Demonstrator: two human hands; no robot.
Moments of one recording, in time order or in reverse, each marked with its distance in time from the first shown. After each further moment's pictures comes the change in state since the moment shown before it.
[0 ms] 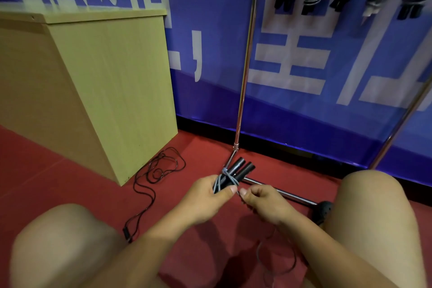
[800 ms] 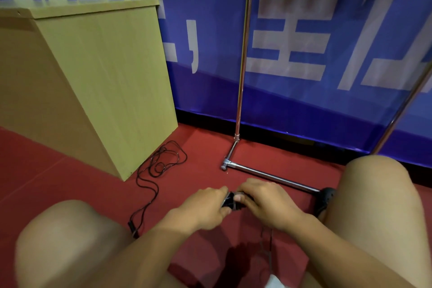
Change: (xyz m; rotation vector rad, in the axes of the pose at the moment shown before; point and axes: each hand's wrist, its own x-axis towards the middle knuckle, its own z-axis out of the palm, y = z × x) left_hand -0.001 -0.019 0.011 0.895 -0.276 0.026; right_hand -0.018 -0.001 0.000 -0.769 0.036 -0.488
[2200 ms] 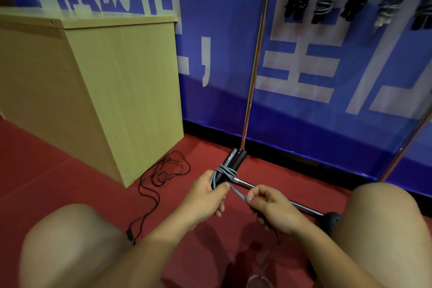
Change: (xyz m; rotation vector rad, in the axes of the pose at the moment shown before) left_hand -0.002 0.005 -0.032 -1.100 0.361 -0.127; right_hand 0.015 -0.002 -0.011 0.959 -0.075 0.494
